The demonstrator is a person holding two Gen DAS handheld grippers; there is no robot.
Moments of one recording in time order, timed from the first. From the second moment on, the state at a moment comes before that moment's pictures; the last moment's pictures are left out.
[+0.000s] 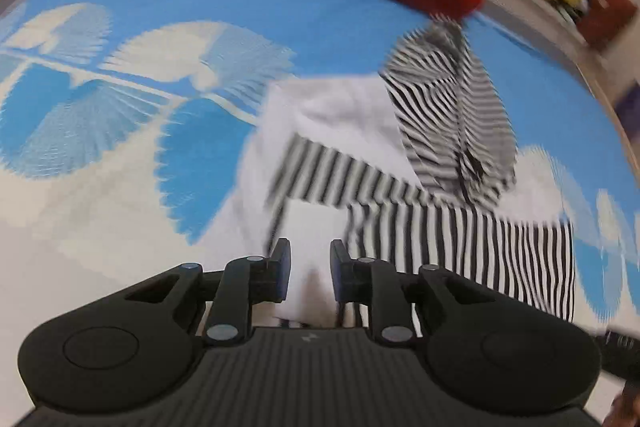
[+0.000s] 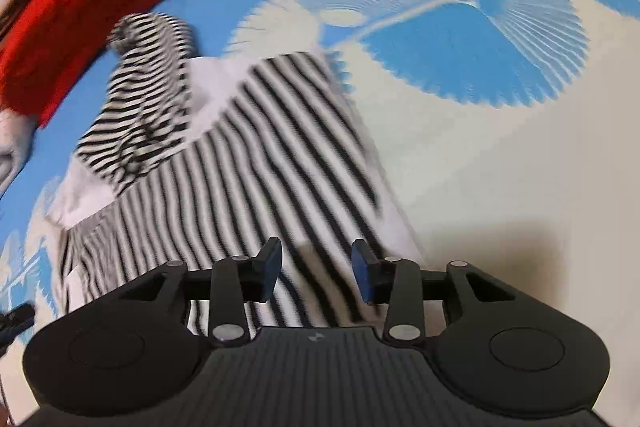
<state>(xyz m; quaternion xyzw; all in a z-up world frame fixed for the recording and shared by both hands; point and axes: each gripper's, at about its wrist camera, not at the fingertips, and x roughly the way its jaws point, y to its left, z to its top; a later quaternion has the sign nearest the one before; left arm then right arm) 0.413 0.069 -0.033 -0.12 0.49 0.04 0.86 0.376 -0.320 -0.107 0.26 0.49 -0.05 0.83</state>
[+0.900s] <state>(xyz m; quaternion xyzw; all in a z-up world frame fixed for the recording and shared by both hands) 0.404 0.070 -0.019 -0.12 0.49 0.03 0.86 0.382 -0.283 -0.055 0.15 0.46 -0.01 0.88</state>
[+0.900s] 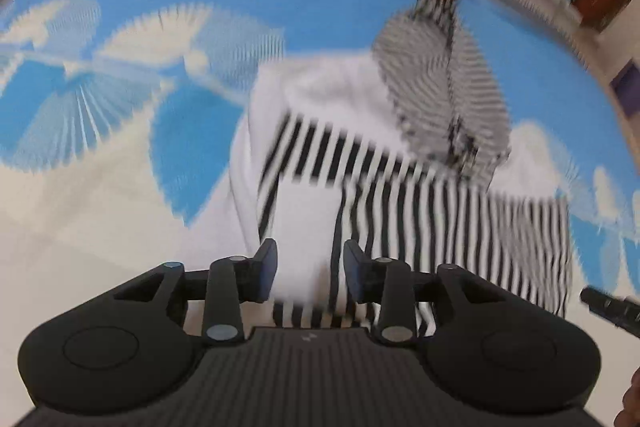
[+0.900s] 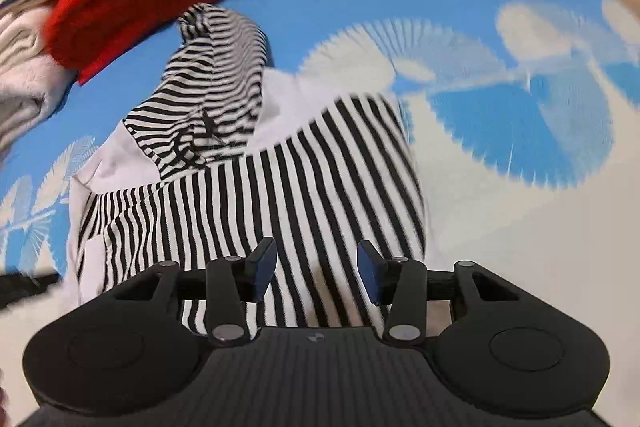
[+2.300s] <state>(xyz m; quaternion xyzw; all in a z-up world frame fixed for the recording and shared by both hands) 0.602 0.015 0.070 0.02 0.34 -0.08 0.94 0.359 -0.332 -0.010 0.10 0.39 -0.02 0.92</state>
